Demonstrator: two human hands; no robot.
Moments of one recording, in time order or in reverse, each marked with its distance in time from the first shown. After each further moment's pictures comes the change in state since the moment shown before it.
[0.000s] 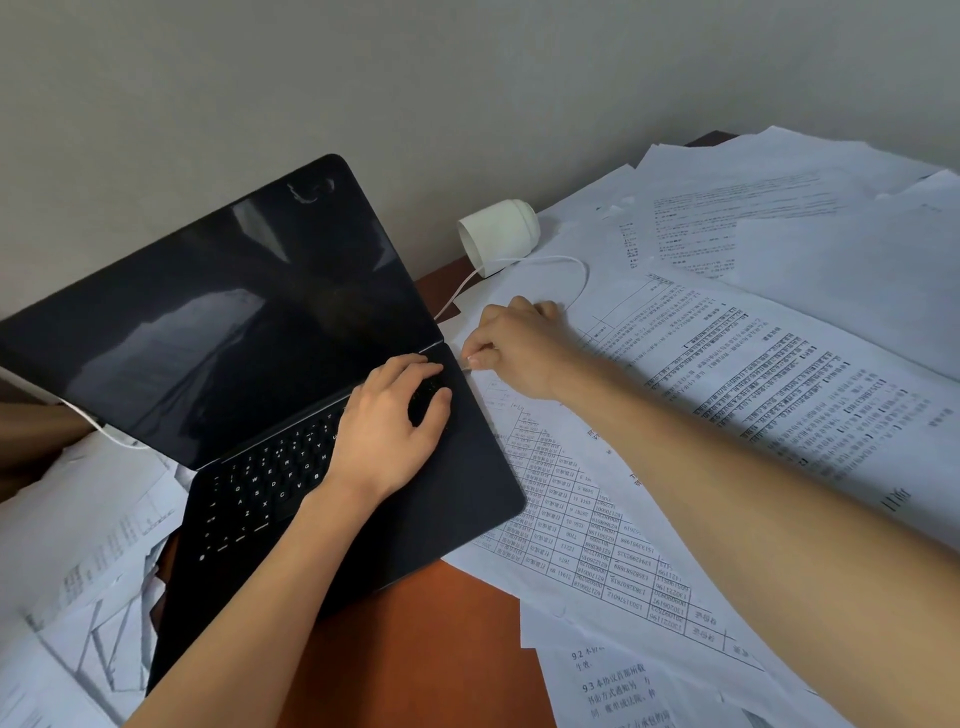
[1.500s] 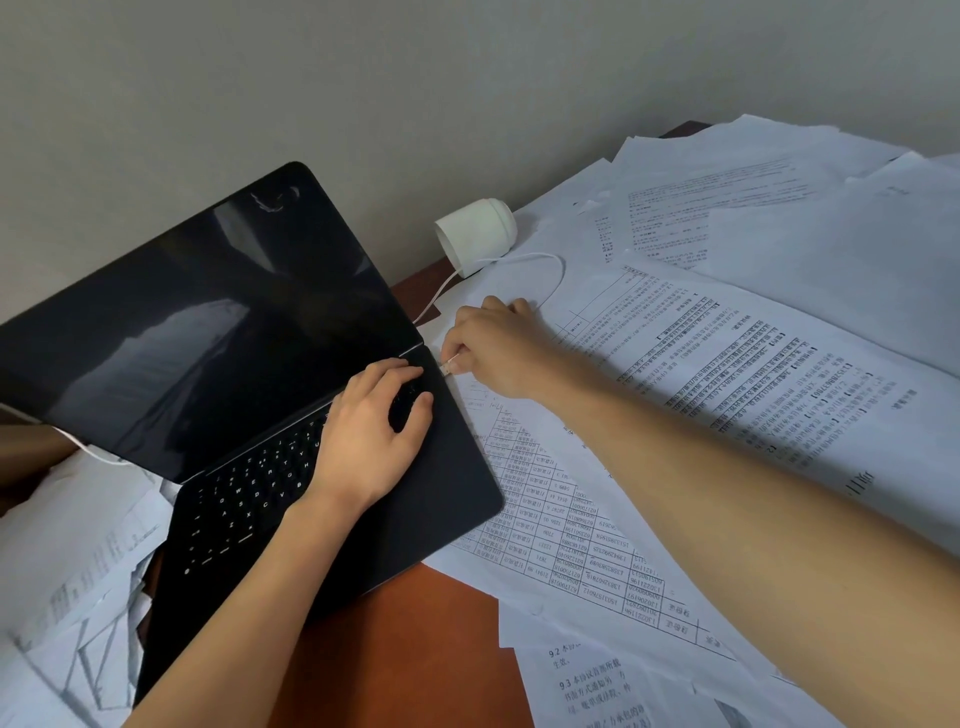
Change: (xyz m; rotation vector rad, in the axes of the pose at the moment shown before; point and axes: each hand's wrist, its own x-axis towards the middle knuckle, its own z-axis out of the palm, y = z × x) left_hand -0.002 0.003 0.002 -0.010 0.008 -0.006; right_hand 0.005 0.004 0.006 0.004 0.015 -0.034
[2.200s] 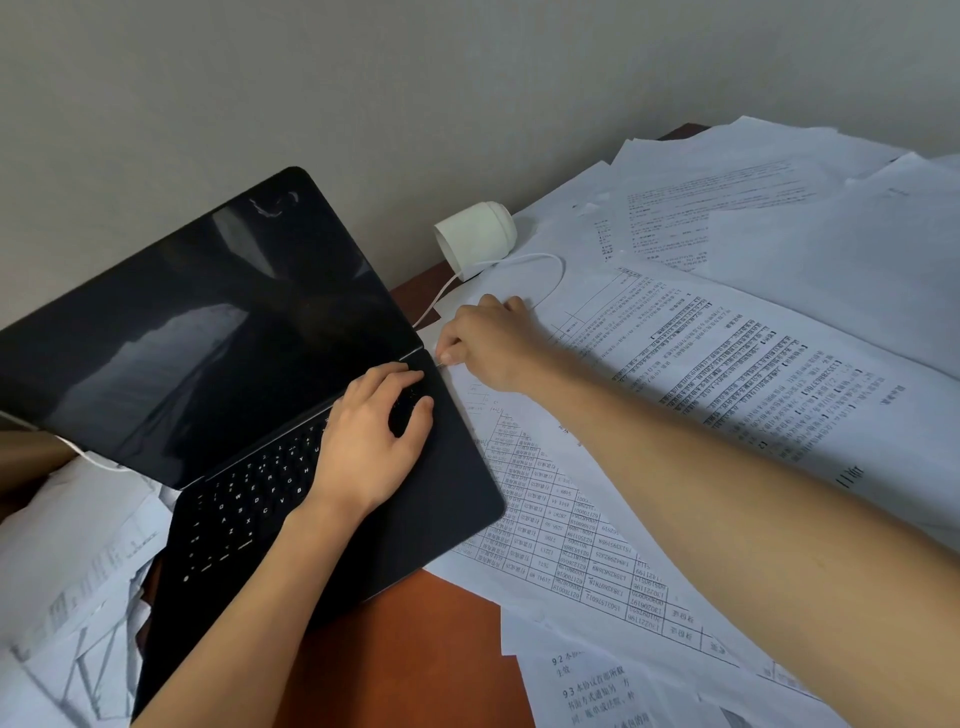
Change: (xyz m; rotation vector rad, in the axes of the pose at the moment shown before) left_hand 0.001 -0.003 0.002 0.000 0.011 0.009; right_hand 0.012 0.000 0.001 0.041 0.019 0.035
